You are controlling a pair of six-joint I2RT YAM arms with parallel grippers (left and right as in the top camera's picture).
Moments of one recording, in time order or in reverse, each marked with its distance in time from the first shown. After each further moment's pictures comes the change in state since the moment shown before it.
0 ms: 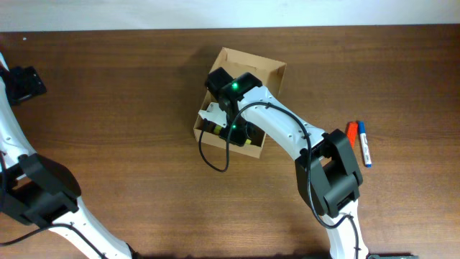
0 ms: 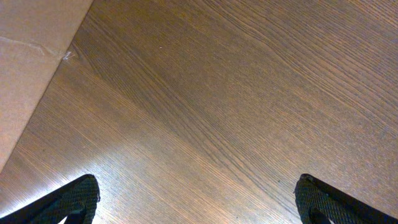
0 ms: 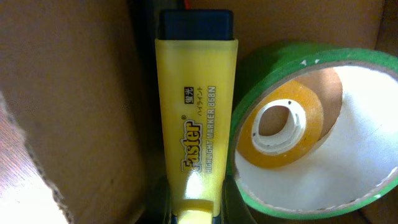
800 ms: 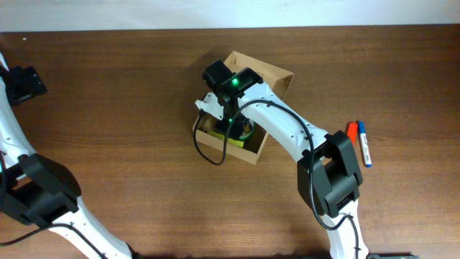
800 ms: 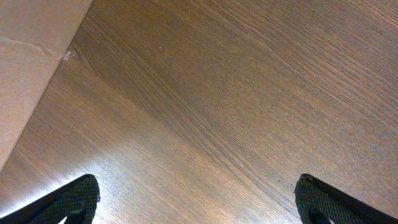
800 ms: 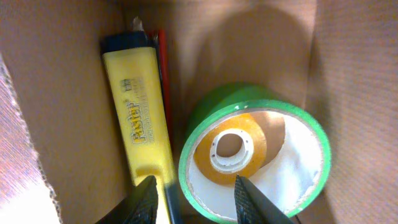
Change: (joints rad) left arm 0.000 0.000 0.000 0.000 0.000 0.000; right arm 0.000 0.001 0.070 0.018 -0.003 0.063
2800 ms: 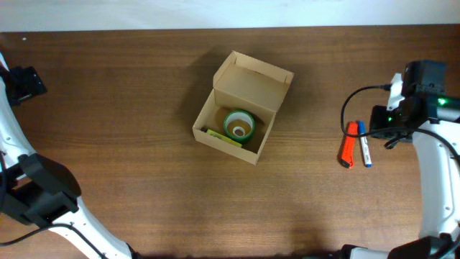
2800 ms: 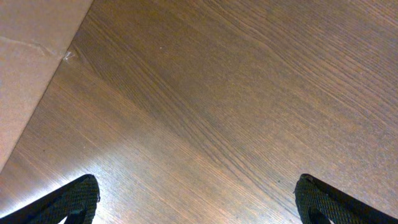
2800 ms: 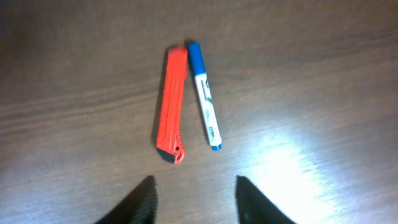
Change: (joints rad) left arm 0.000 0.000 0.000 0.000 0.000 0.000; right arm -0.862 -0.719 -0.568 0.061 0.111 0.415
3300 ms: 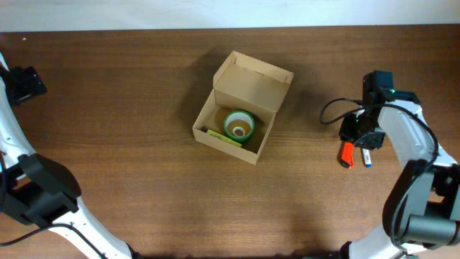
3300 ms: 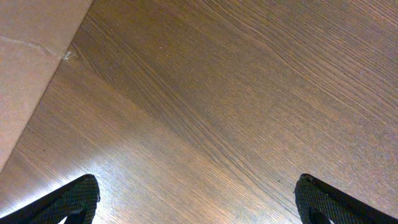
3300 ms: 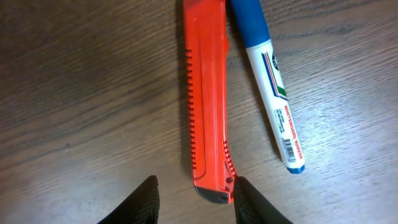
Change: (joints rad) left arm 0.000 0.000 0.000 0.001 0.000 0.000; right arm 0.072 0.307 -0.095 0.154 -0.039 0.277
